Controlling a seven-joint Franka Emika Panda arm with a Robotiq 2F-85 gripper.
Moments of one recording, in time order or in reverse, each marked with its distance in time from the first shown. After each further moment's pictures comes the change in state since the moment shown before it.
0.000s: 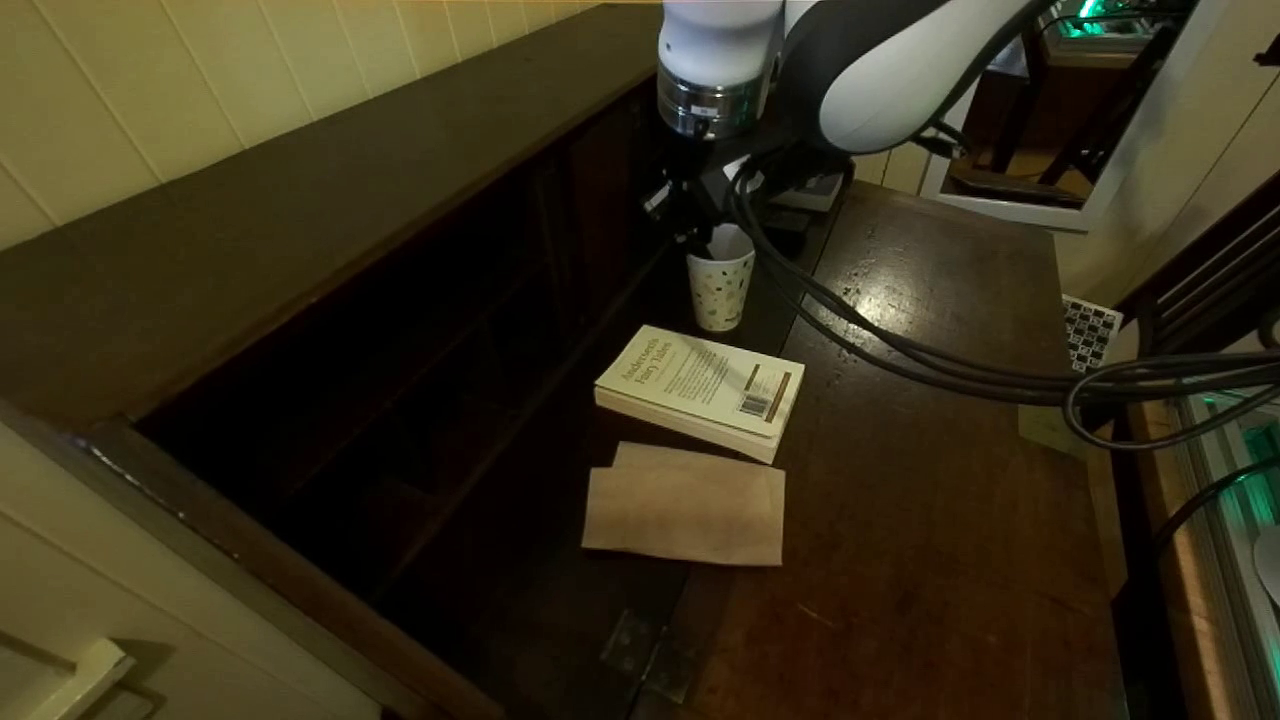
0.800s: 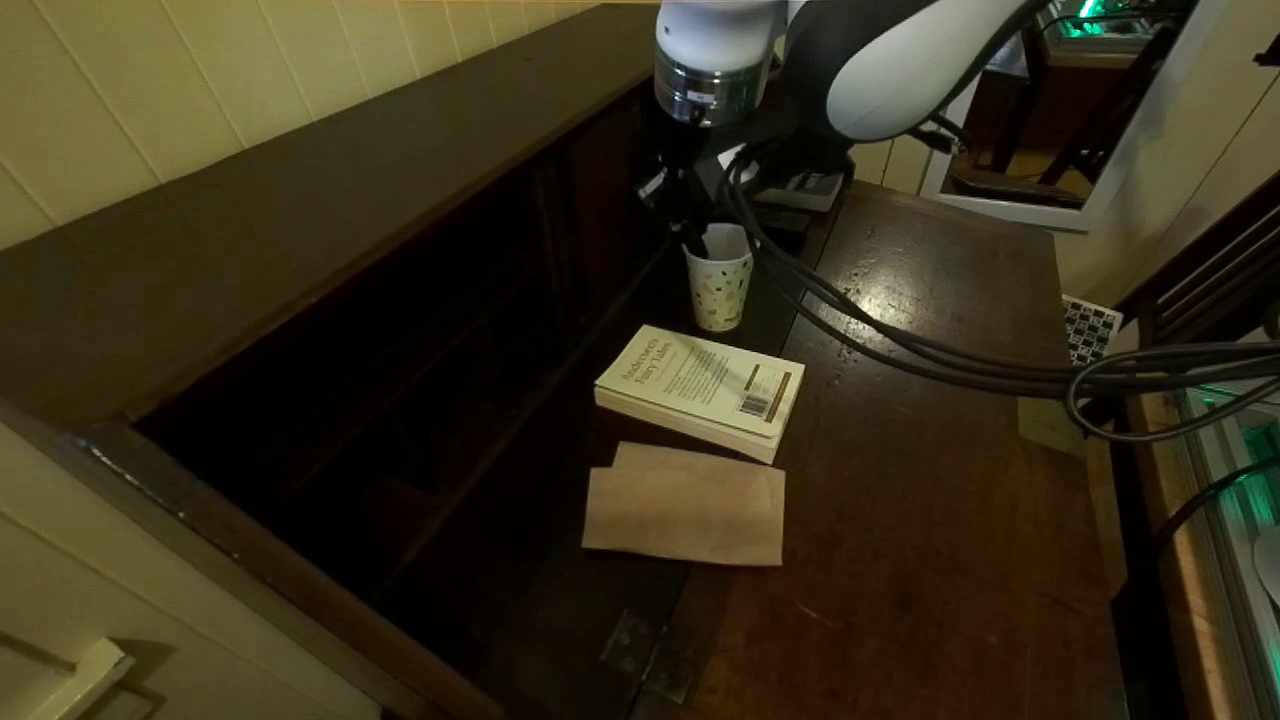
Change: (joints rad) arm 0.007 -0.024 0.000 0.001 -0.025 0.000 0.053
